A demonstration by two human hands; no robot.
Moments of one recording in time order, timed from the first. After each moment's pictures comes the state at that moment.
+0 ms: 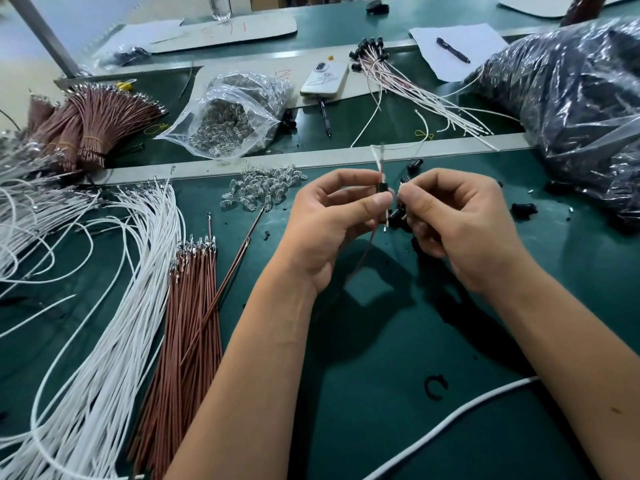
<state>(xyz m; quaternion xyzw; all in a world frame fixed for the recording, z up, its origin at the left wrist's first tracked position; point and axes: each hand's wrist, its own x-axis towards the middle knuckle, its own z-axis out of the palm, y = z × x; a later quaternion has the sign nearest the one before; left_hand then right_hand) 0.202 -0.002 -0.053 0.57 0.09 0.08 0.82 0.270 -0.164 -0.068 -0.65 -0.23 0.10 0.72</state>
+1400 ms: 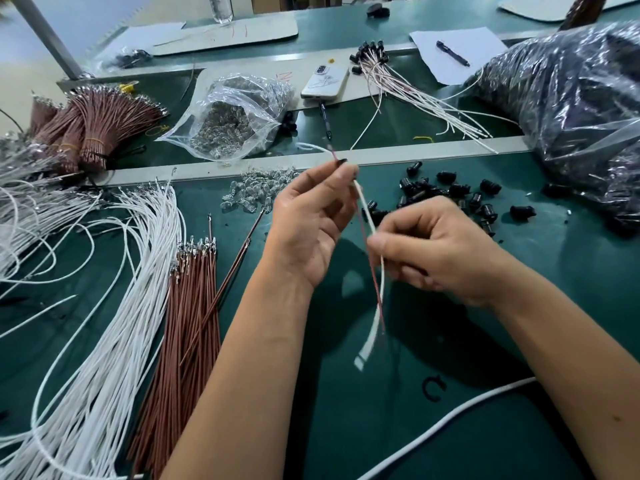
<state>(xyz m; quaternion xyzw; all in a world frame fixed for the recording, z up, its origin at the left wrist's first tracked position) 0.206 0.003 -0.046 0.39 0.14 0.14 0.90 0.253 -0.165 -0.055 -0.66 -0.33 0.29 0.61</state>
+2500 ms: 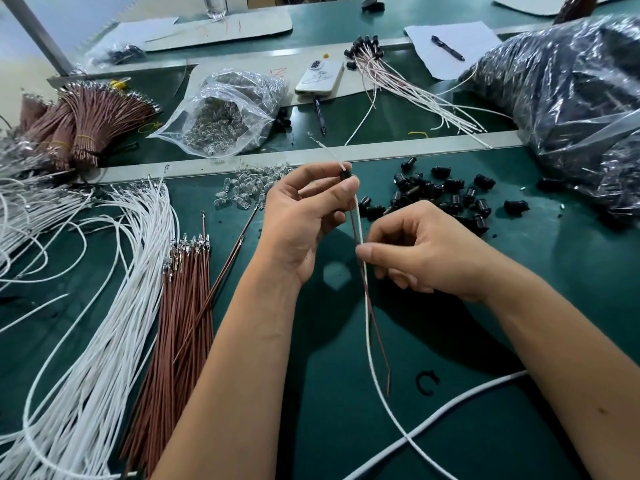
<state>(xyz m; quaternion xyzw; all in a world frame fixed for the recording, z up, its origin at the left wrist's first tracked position) 0.203 0.008 -0.054 0.54 0.13 0.15 0.82 0.257 -0.163 -0.060 -0.74 -0.32 0.29 0.52</state>
